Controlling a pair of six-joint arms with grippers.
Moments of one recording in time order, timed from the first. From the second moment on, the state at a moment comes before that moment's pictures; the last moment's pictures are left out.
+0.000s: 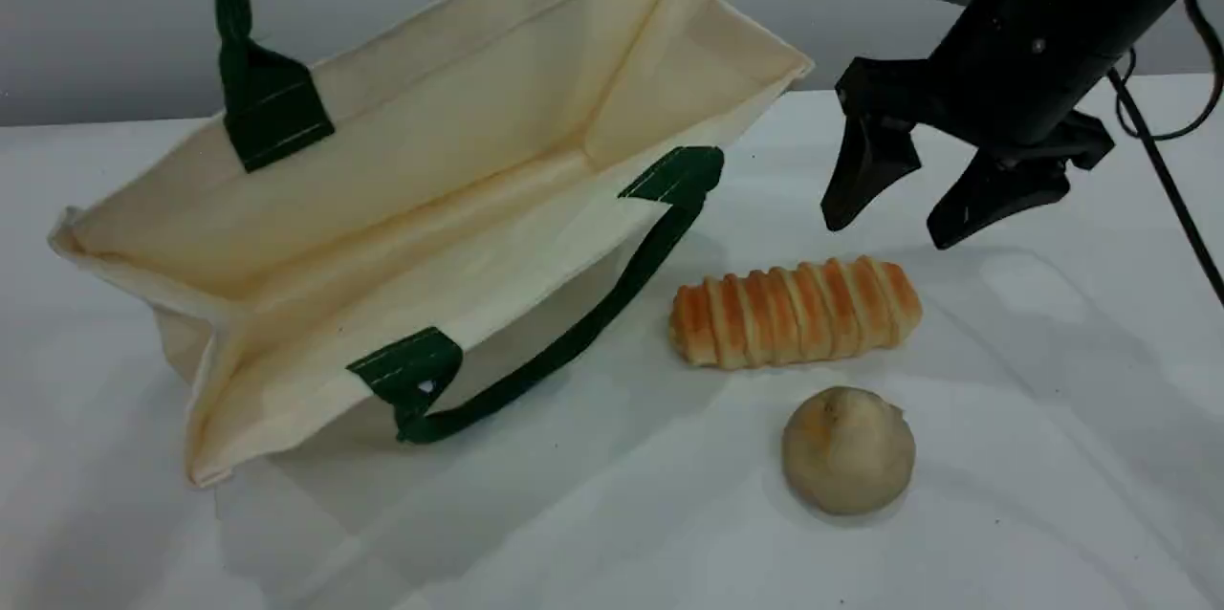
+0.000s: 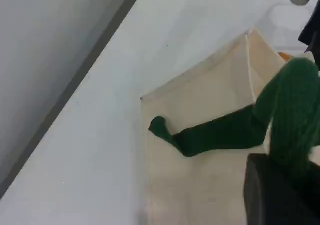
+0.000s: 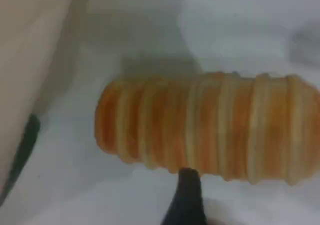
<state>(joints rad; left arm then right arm) -0.28 1.79 -1.98 -0.39 1.22 0.80 0.21 2.05 -1.22 0.66 0.61 -0.40</state>
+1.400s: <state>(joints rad) -0.28 1.79 -1.98 -0.39 1.22 0.80 0.26 2.24 -1.27 0.74 0.51 -0.47</state>
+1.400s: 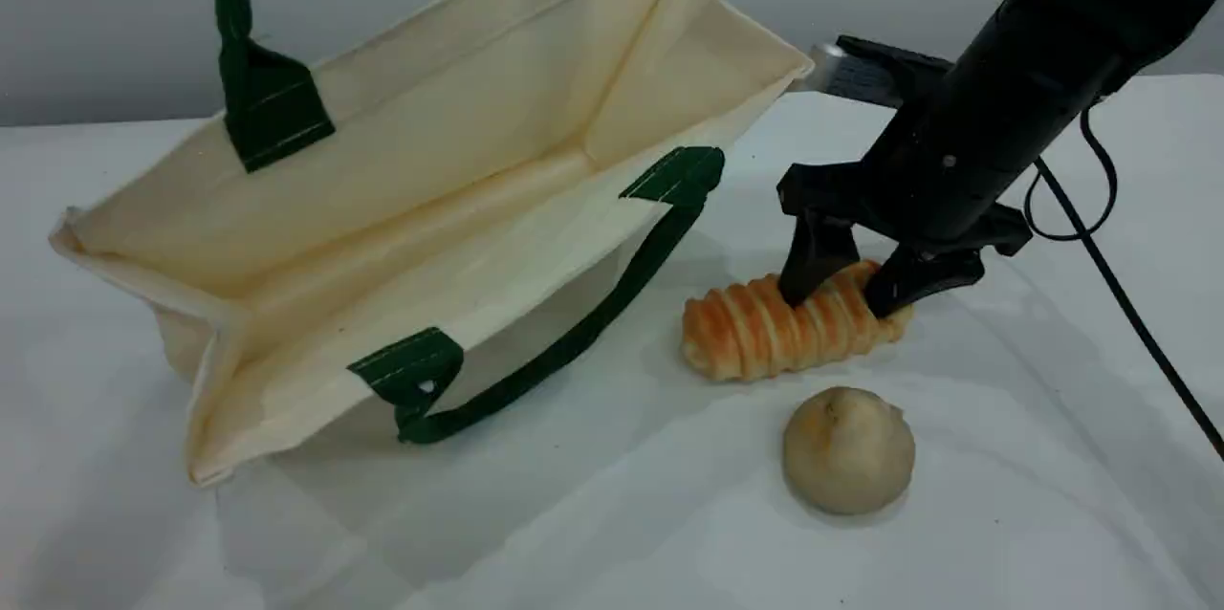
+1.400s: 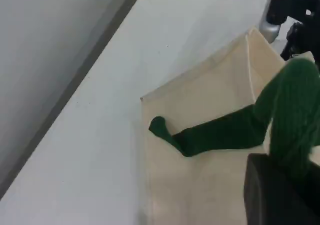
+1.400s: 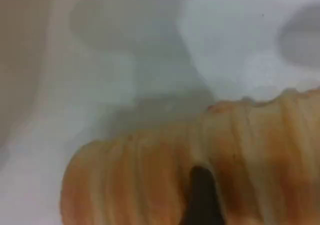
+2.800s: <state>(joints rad) -0.28 1.79 -1.98 -0.39 1.22 0.80 0.09 1.96 -1.26 0.54 0.68 -0.37</state>
